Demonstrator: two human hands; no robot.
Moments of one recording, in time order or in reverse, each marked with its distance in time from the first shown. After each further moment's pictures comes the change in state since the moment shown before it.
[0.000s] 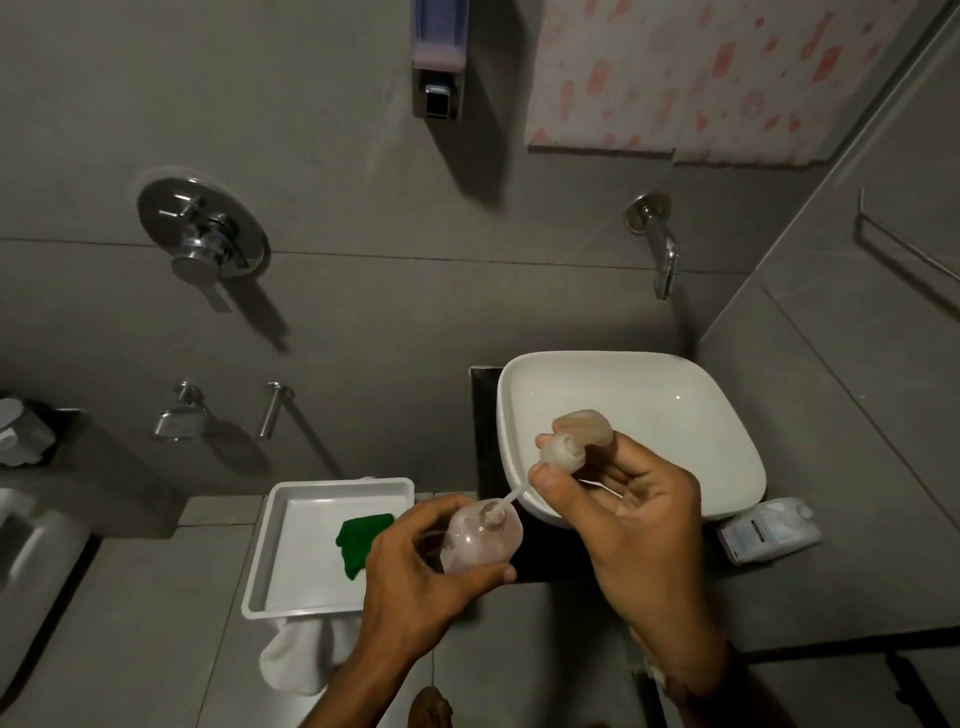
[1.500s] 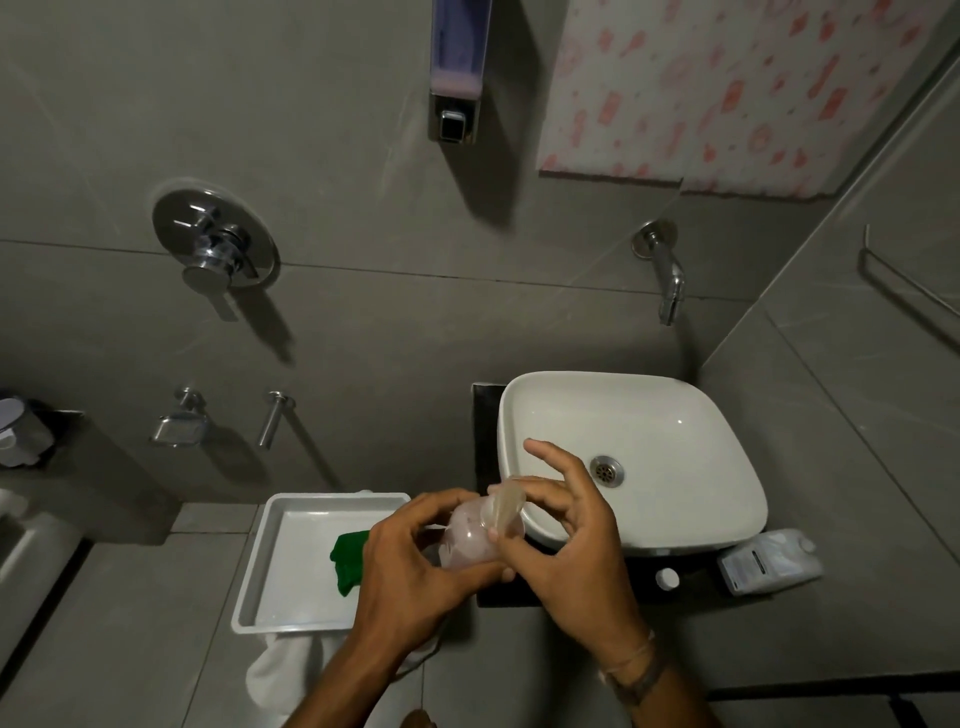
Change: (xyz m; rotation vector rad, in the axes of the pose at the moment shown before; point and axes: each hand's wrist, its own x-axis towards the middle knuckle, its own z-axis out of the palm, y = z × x) left_hand 0.020 0.019 -0.003 -0.017 0.031 -0.028; right_hand 0.002 0.069 0.008 -0.314 -0.198 0.045
